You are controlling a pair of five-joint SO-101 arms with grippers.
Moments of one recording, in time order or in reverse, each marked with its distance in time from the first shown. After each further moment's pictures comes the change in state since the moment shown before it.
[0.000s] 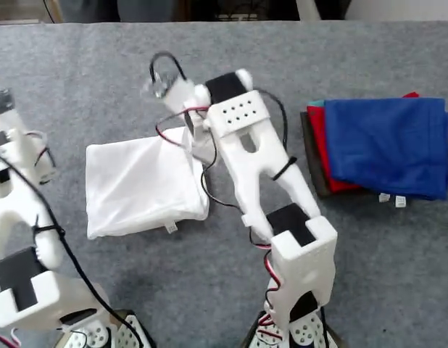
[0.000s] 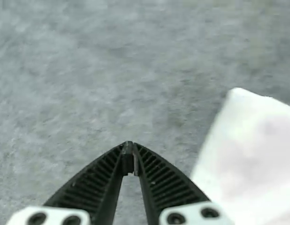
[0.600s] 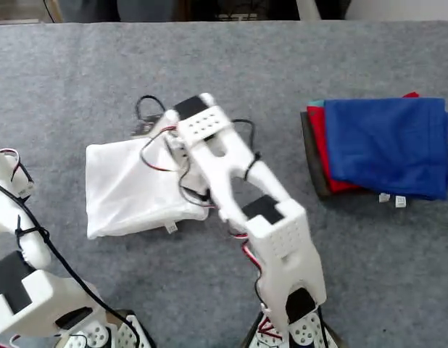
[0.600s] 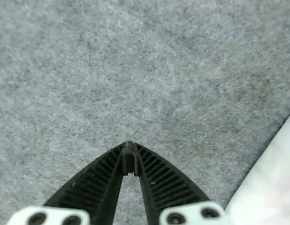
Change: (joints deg) left arm -13.5 0.4 3.6 -2.2 0.0; right arm -3.3 11.5 12.3 3.1 -3.1
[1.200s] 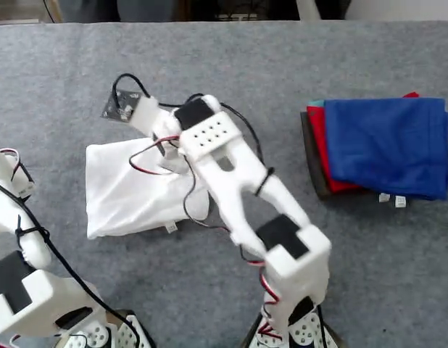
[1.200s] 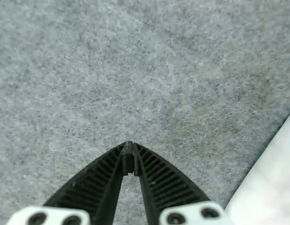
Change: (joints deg) left arm 0.0 0.0 0.0 0.0 0.0; right arm -4.5 -11.2 2.2 -24.4 1.1
